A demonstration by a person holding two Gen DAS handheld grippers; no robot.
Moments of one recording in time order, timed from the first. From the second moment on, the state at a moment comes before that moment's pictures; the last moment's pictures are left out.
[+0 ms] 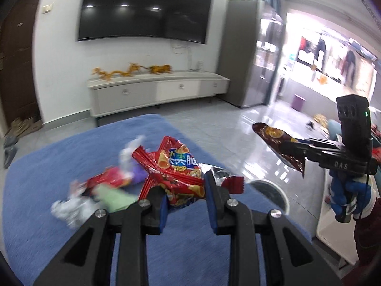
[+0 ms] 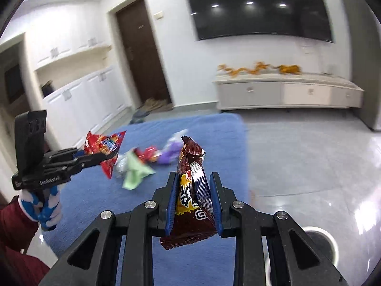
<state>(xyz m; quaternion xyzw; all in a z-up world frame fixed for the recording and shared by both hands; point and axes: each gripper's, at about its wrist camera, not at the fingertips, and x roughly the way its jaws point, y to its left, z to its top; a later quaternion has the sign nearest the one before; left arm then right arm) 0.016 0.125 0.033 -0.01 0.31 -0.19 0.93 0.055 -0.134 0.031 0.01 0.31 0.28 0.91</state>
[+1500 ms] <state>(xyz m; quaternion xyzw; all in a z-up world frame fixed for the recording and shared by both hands) 0.144 -0.200 -0.081 0.05 0.49 -0.37 0.79 0.089 -0.403 -0.198 0.22 0.49 -0.04 0.84</state>
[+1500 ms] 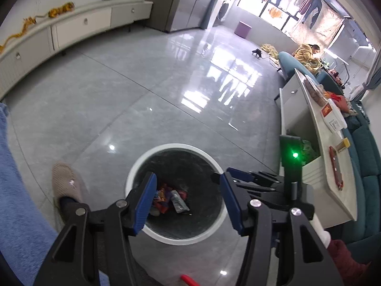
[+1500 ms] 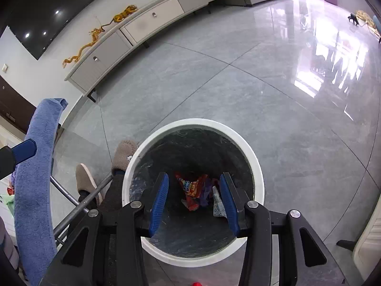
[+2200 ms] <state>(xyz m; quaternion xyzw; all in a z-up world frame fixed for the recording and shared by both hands) 0.079 -0.029 -0.003 0.03 0.36 -0.23 0.90 0.092 -0.317 -0.083 0.15 0.42 0.02 0.89</state>
